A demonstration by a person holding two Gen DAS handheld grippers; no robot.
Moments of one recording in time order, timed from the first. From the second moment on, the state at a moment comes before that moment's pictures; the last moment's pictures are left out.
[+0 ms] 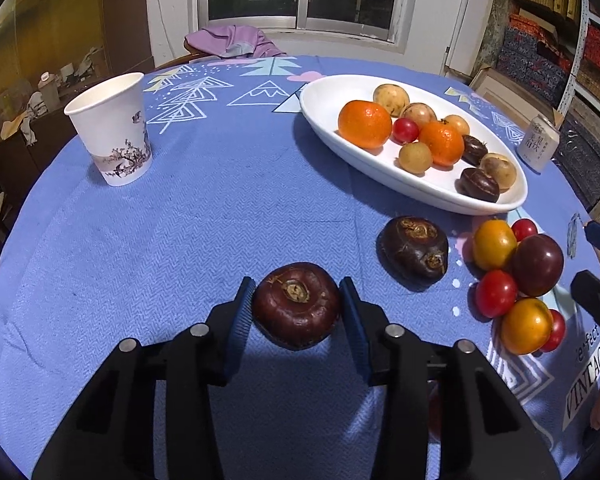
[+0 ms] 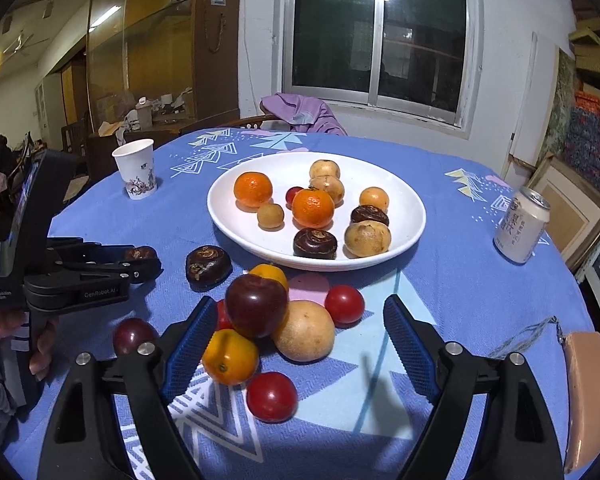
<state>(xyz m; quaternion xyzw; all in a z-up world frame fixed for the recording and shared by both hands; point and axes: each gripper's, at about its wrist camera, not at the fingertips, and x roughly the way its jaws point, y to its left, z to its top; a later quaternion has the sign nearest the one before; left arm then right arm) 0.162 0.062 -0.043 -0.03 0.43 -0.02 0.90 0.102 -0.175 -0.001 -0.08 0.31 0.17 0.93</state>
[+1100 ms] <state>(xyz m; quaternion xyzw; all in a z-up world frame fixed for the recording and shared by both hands) 0.157 0.059 -0.041 -0.02 0.41 -0.01 0.91 0.111 -0.156 -0.009 -0.07 0.34 0.17 0.92</state>
